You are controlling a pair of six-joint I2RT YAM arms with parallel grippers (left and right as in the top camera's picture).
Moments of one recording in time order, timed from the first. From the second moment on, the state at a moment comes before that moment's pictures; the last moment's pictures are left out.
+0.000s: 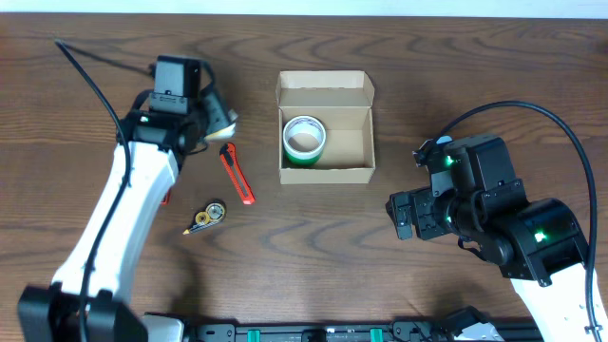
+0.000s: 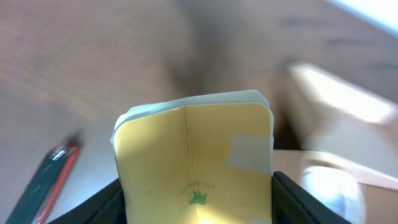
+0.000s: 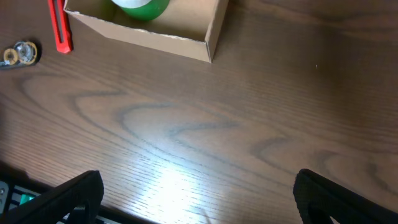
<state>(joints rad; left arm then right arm) -0.21 1.50 1.27 -0.56 0.01 -0.44 0.37 1.06 1.24 -1.28 -0.06 0.15</state>
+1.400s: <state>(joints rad) -0.48 1.80 1.32 -0.37 0.27 -0.24 0.37 1.06 1.24 -1.28 -0.06 0.15</state>
